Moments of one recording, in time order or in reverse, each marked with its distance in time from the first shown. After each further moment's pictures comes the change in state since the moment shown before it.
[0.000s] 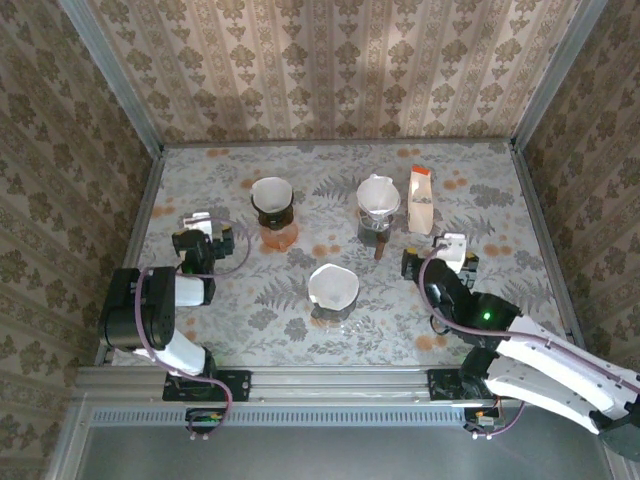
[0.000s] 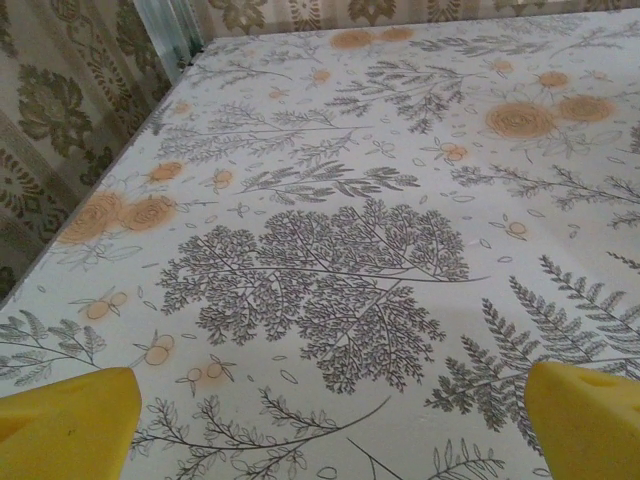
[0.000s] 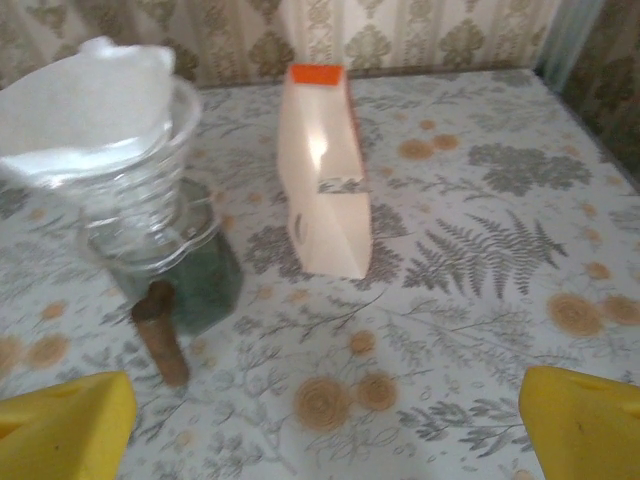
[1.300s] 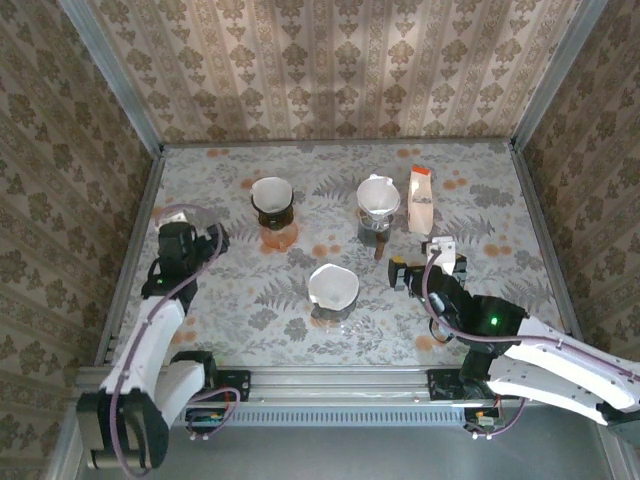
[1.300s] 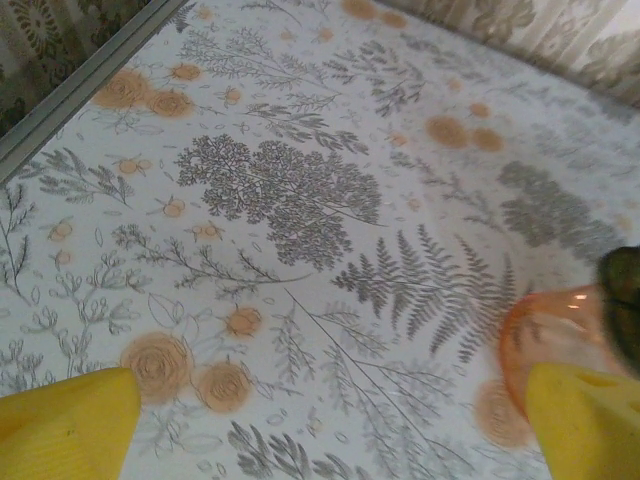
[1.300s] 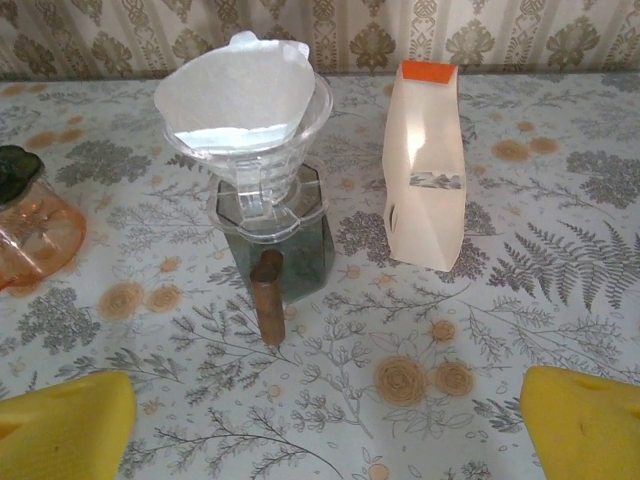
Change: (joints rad) left arm -0.036 -0.612 0.208 -1.029 0.041 -0.401; right arm 0.162 -0.028 0.052 -0.053 -0.066 -0.004
